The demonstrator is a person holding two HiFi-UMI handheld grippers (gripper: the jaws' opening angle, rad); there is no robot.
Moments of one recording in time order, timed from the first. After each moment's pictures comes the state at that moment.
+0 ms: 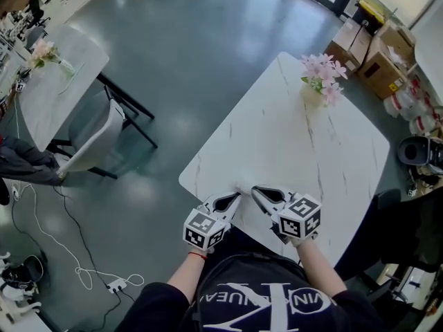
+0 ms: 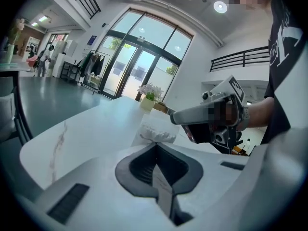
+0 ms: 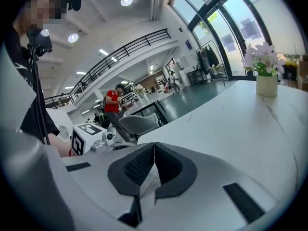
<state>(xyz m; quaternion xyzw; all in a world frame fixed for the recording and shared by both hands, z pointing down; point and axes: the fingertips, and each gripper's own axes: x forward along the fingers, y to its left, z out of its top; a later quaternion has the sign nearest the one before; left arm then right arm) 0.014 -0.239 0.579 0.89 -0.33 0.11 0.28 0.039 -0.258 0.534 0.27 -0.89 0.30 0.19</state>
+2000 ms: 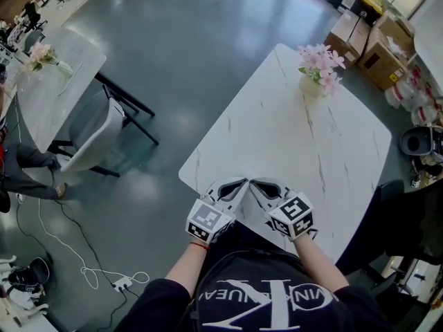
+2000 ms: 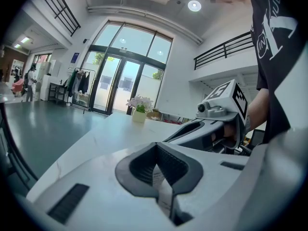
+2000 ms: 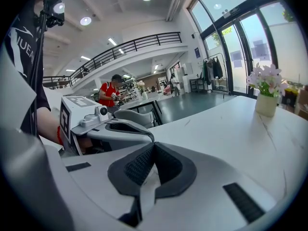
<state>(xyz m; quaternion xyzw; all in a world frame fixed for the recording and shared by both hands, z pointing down) 0.031 -0.258 0.534 0.93 -0.31 0.10 0.18 0.034 -0.255 0.543 0.30 -0.90 0.22 0.23</state>
